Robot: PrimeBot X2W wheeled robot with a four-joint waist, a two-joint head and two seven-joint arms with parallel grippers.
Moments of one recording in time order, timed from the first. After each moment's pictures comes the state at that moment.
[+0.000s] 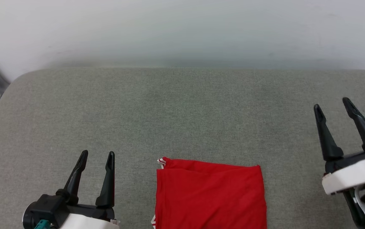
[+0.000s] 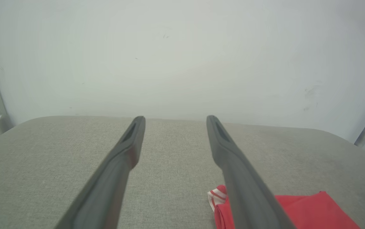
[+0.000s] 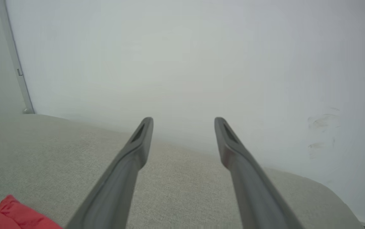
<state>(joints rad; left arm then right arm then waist) 0.09 0.12 -0.05 -0.10 -0.26 -0.13 -0.26 -0.16 -0.27 0.04 -0.08 0.19 0.13 -0.03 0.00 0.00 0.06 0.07</state>
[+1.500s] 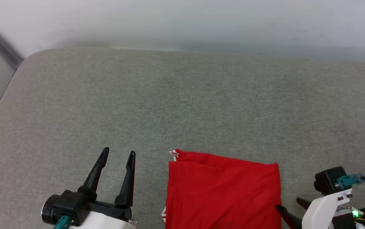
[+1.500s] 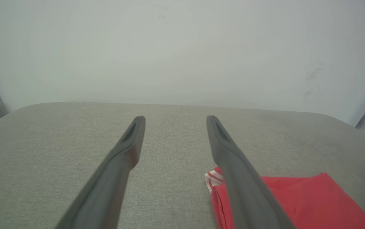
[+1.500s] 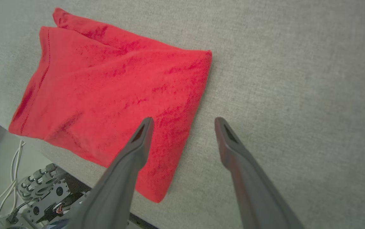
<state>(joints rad) 0.07 0.11 -0.12 -0.09 -0.22 -0.13 -0.26 0.12 -0.20 0.07 -0.30 0.39 0.13 0.82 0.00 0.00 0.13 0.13</state>
